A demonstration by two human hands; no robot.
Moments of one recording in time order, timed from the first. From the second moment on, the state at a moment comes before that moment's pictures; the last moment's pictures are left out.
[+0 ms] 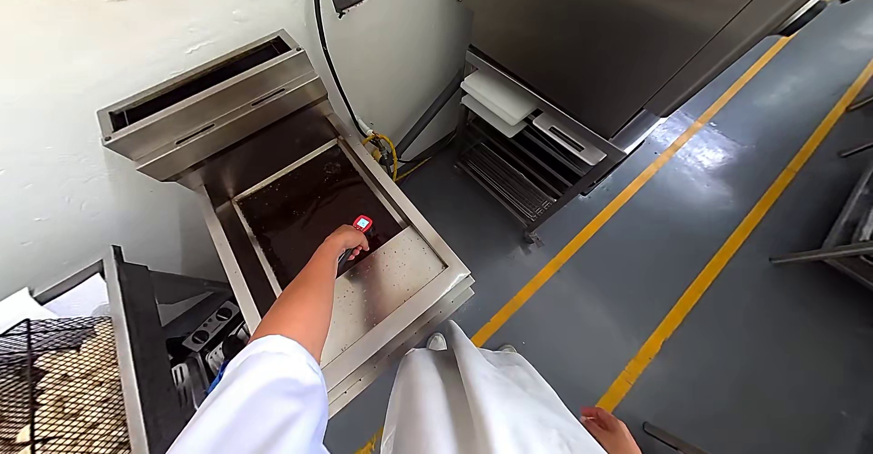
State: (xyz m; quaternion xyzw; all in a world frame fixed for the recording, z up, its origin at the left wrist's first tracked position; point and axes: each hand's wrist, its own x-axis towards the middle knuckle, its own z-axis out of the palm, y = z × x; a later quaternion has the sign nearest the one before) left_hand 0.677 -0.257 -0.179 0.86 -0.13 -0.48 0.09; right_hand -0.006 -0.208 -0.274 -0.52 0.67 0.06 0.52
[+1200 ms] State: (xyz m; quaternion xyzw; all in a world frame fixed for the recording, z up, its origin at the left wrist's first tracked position) left_hand 0.681 -0.261 -0.187 0.86 -0.11 -0.48 0.14; right_hand -0.008 -0.200 -0.267 -0.51 0.68 0.07 0.52
